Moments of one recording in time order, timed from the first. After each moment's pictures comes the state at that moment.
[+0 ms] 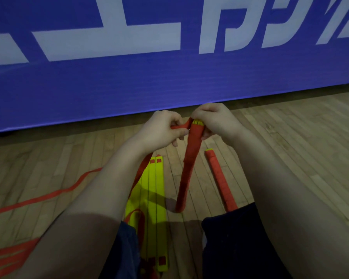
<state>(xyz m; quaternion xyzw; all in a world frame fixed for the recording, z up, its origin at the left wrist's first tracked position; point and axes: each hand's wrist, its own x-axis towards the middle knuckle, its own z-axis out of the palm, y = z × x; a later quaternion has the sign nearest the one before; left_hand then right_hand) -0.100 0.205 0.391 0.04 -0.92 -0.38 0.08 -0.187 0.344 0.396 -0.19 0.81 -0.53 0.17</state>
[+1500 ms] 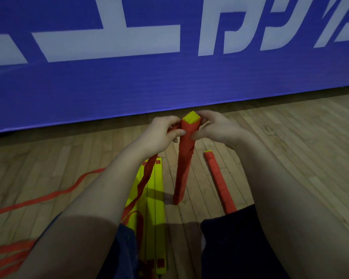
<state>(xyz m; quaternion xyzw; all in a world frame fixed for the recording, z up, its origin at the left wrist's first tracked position) -0.111 0.195 0.368 0.01 -0.92 -0.37 0.11 -0.186 0.358 0.394 -0.29 0.79 -0.48 0.23</state>
